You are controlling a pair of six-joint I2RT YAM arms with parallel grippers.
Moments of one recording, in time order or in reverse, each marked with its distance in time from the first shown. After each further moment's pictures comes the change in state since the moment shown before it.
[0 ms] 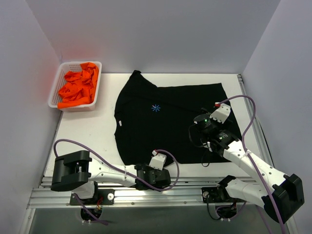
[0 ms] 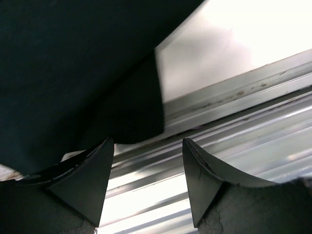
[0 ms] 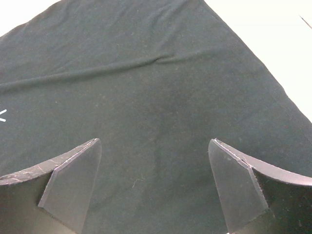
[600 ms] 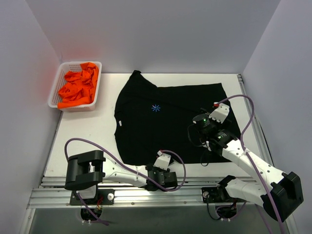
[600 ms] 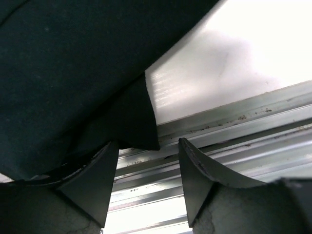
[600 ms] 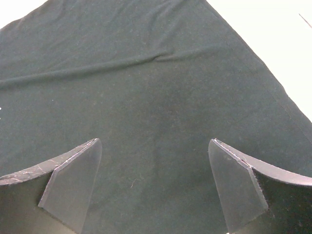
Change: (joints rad) left arm -0.009 0.166 0.142 -0.079 -0.086 -0.007; right arm 0.000 0.020 0.000 0.003 0.000 -0.001
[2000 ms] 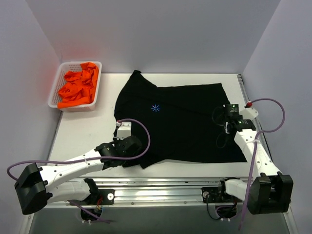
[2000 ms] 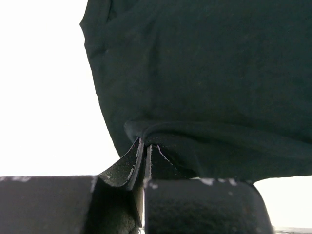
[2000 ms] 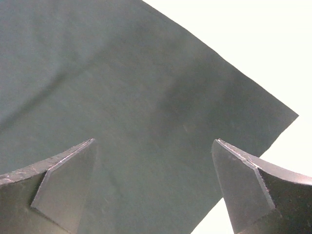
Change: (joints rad) left arm 0.481 -0.580 -0.214 -0.066 -0.207 0.277; right arm -0.529 0.084 0.104 -0.175 -0.344 0.062
